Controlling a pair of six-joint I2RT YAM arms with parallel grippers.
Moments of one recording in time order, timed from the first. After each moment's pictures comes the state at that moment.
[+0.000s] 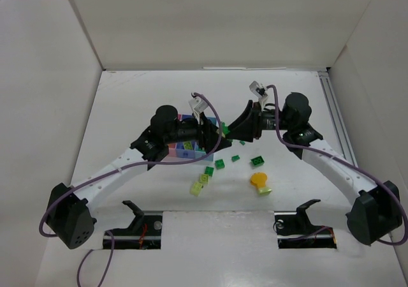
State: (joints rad) left arm -0.69 1.17 0.86 0.16 0.64 -0.44; right arm 0.43 1.20 0.89 0.33 -1.11 0.52
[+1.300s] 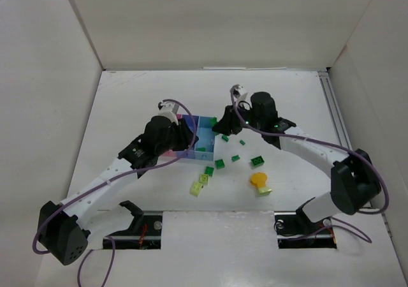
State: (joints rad) left arm -0.62 1.02 0.76 -0.23 0.05 -0.63; right arm 0.54 1.43 0.98 0.09 -0.57 0.35
